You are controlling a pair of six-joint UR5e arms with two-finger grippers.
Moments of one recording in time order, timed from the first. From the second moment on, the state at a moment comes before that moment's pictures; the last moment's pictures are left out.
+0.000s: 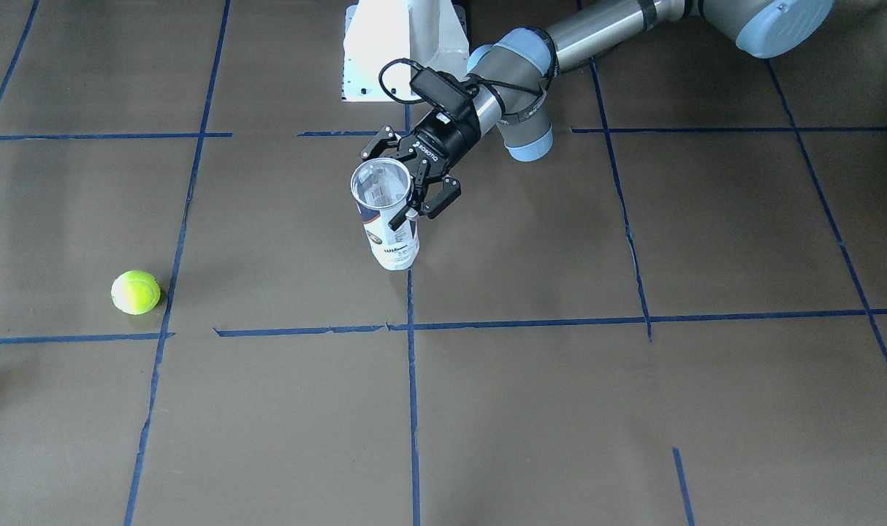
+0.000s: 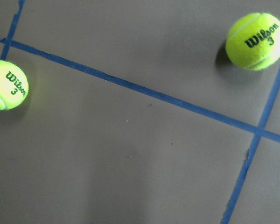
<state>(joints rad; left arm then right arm) -0.35 -2.26 -1.33 -3.12 -1.13 -0.36 1.34 -1.52 1.73 -1.53 2.39 -0.02</state>
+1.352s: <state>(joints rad) -0.31 -2.21 -1.28 -3.26 -1.10 -0.36 1.07 -1.29 1.72 -1.53 2.23 0.51</state>
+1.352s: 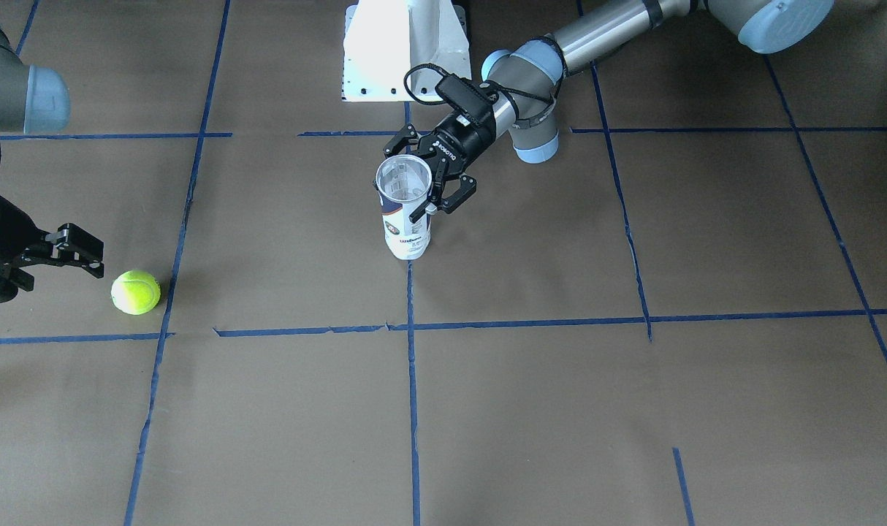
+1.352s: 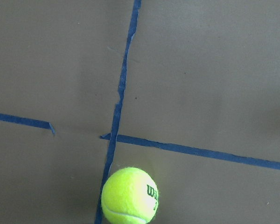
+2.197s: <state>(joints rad) -0.30 -2.21 -1.26 -3.29 -1.10 -0.36 0.95 -1.25 1.65 -1.53 2.12 0.52</state>
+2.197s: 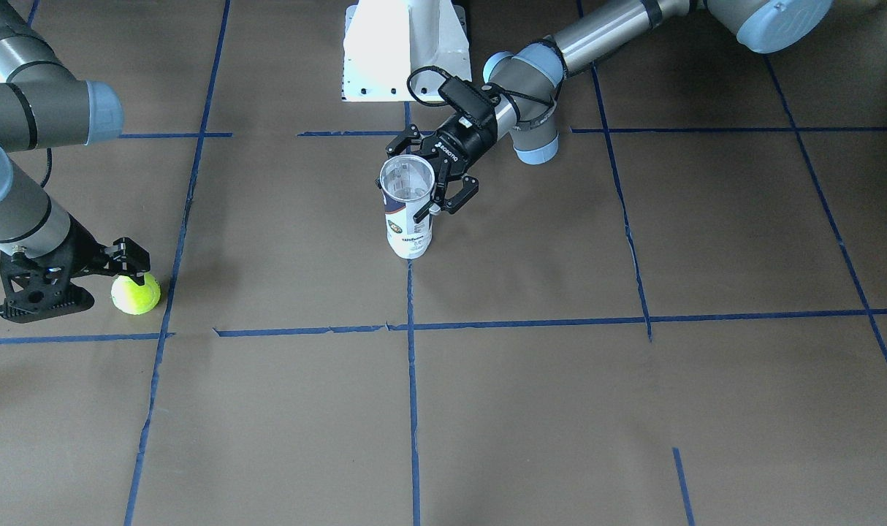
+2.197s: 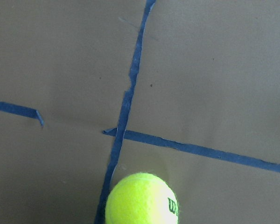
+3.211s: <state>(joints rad) -0.30 -2.22 -1.26 -3.29 -1.10 -0.36 0.88 -1.23 1.58 -1.49 2.02 0.52</state>
